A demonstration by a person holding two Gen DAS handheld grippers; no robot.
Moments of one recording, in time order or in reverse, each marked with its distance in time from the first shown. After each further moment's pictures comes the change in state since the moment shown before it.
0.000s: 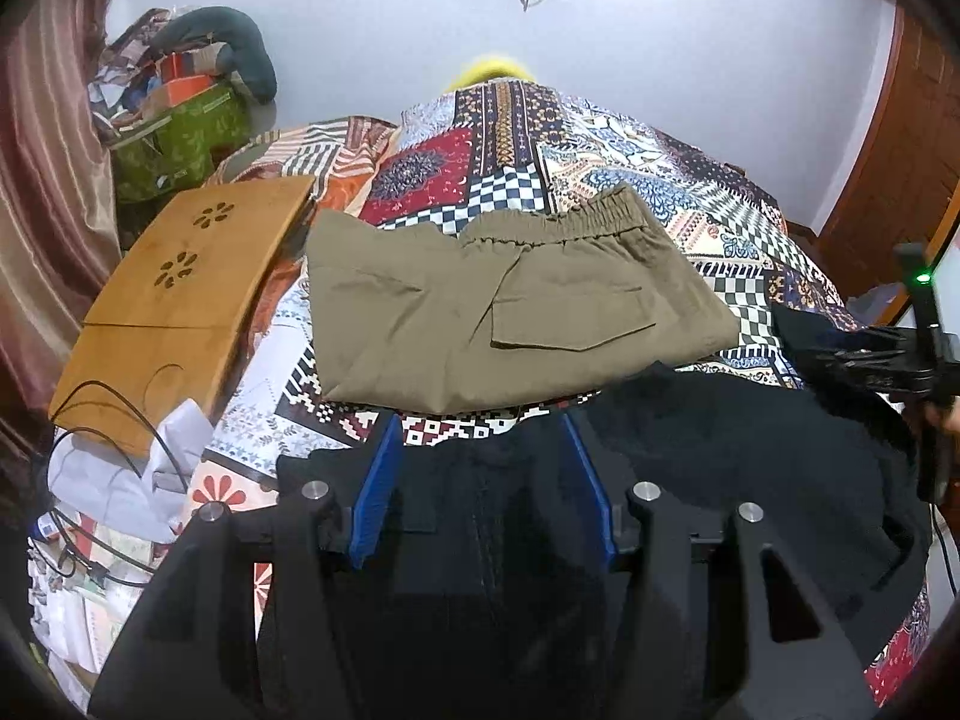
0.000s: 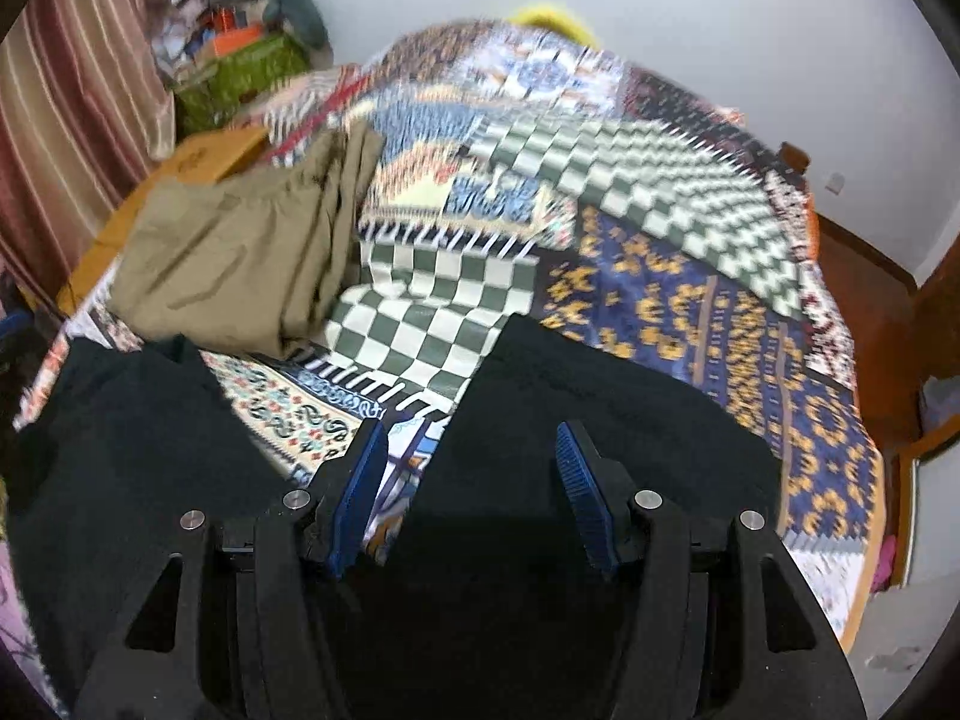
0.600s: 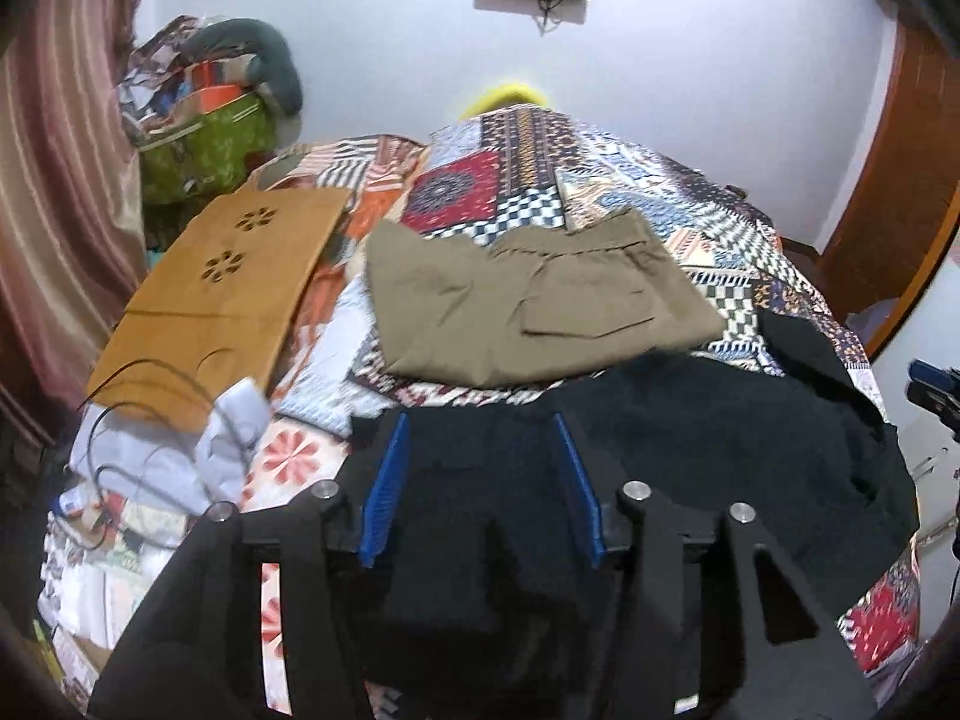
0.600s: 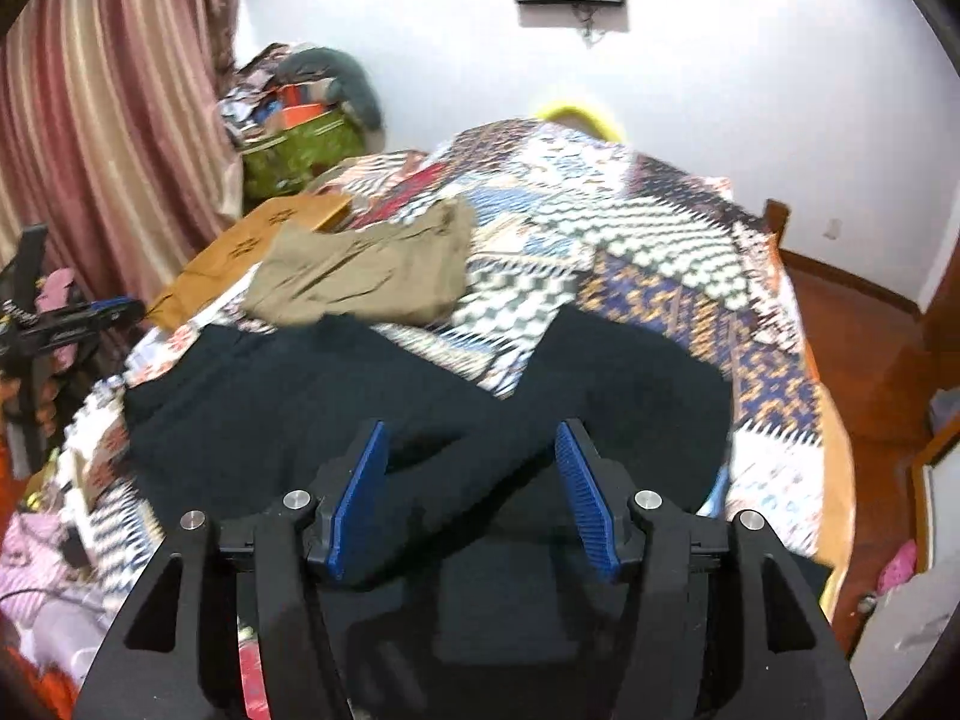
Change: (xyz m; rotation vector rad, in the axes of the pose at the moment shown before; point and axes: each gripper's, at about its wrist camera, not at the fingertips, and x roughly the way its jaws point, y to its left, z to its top) left arm -0.062 0.018 -0.020 -0.022 -0.053 0.019; right arm -0.138 0.027 -0.086 0.025 -0.267 0.026
